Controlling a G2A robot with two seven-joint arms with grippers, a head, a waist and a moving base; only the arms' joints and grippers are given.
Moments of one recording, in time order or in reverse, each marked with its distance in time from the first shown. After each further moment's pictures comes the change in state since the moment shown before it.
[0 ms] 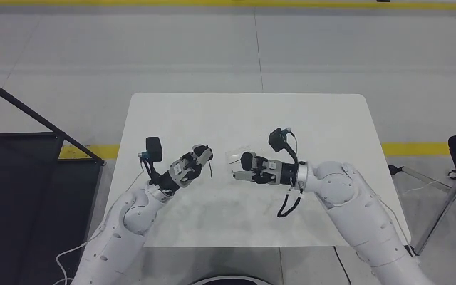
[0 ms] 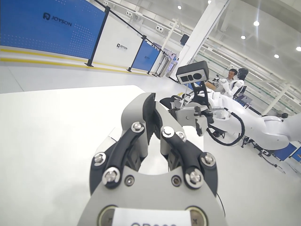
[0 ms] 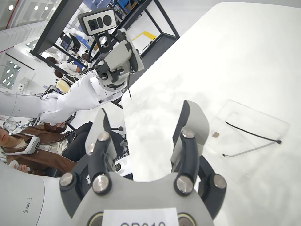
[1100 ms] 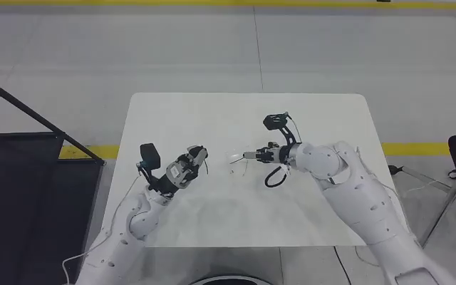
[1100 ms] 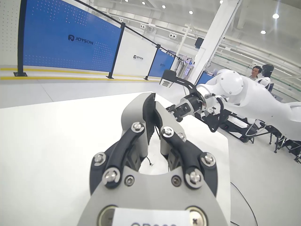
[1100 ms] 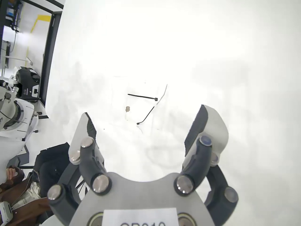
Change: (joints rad) left arm 0.025 -0.014 0.000 0.024 0.254 0.083 0.237; right arm 0.218 -0.047 -0.130 0.118 -0.275 0.578 0.137
